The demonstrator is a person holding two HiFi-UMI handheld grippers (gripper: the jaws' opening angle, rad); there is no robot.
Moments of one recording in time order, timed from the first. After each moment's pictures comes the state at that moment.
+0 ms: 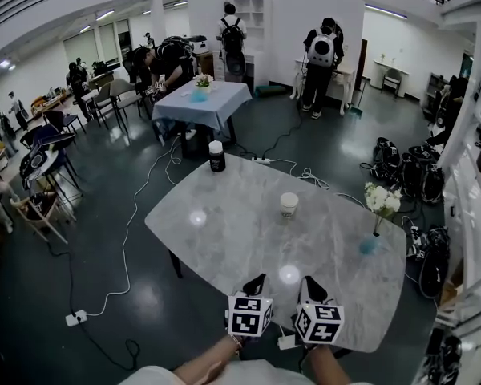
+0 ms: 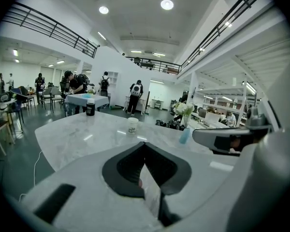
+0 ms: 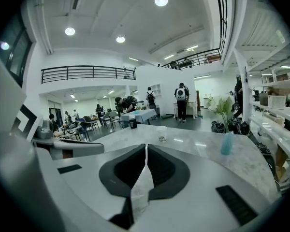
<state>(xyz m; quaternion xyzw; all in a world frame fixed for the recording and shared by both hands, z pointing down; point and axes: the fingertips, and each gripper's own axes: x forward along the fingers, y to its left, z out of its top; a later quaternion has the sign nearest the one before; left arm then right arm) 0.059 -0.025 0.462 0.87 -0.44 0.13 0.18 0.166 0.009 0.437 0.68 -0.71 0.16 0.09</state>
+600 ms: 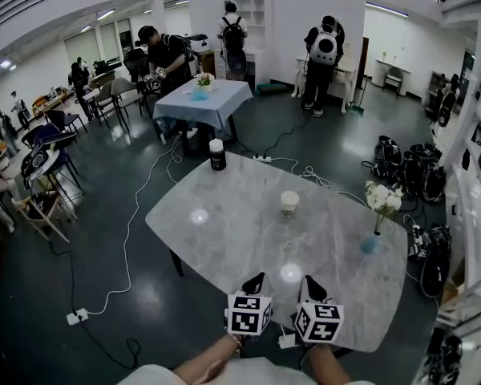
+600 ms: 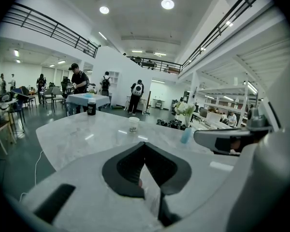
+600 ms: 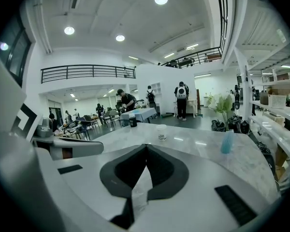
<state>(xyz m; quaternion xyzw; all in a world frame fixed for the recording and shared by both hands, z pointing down) 0.059 -0.027 0.464 0.87 -0.44 0.13 0.19 0.169 0.007 0.441 0.68 -0.71 0.17 0.10</state>
